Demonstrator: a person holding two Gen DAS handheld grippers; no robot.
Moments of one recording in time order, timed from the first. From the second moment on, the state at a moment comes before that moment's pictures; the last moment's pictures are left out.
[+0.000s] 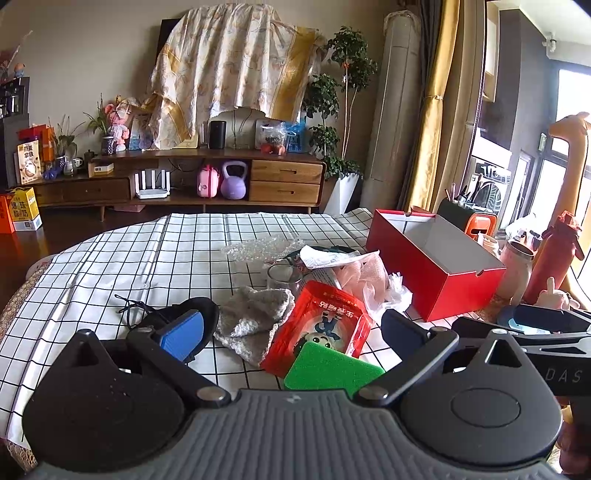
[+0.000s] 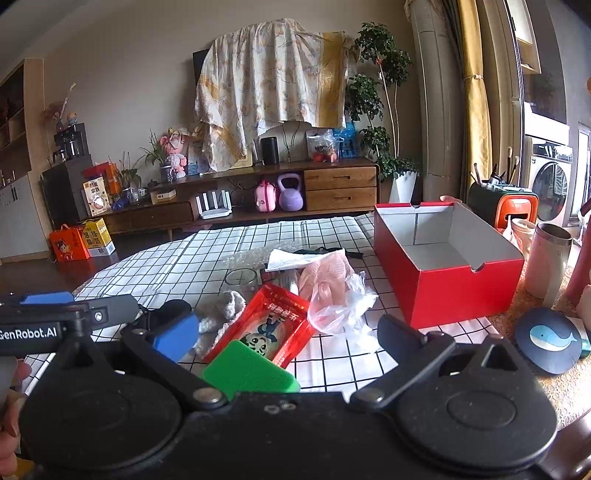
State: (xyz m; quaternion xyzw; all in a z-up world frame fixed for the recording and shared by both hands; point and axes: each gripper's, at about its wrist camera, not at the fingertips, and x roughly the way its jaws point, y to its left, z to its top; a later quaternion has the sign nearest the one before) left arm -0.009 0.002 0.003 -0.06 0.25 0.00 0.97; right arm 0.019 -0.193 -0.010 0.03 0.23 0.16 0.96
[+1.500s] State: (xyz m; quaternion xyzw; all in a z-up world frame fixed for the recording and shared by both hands) left arm 0.022 0.044 -0.027 -0.07 0.29 0.03 0.95; right arm 0.045 -0.184 -0.030 0.00 0.27 0.19 0.95
